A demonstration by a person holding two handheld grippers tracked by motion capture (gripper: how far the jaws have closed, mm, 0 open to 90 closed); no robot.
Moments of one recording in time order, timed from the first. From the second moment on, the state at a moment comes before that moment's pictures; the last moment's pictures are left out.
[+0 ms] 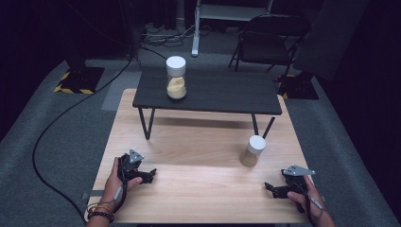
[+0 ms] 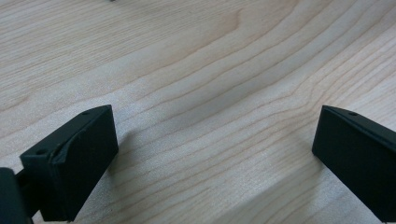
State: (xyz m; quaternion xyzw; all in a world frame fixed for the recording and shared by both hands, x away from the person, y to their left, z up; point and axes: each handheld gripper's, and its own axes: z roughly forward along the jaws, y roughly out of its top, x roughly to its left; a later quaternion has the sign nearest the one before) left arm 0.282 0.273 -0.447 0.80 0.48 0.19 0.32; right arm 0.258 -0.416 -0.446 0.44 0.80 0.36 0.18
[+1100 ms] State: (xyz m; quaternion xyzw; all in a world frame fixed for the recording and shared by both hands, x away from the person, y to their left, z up) left arm 0.281 0.273 -0.447 0.80 0.48 0.18 0.32; right arm 0.224 -0.403 -0.412 0.44 0.75 0.42 0.26
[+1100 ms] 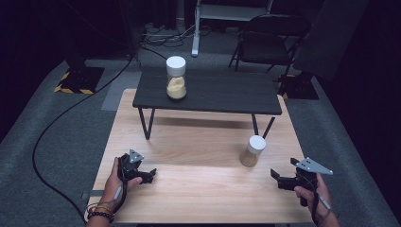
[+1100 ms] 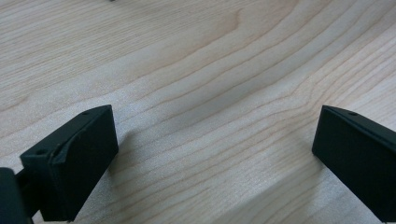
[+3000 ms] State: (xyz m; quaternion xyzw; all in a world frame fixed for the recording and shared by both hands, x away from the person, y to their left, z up) left arm 0.281 0.273 -0.447 0.80 0.48 0.18 0.32; right arm 0.260 -0.343 -0.428 0.43 0.75 0.43 0.26
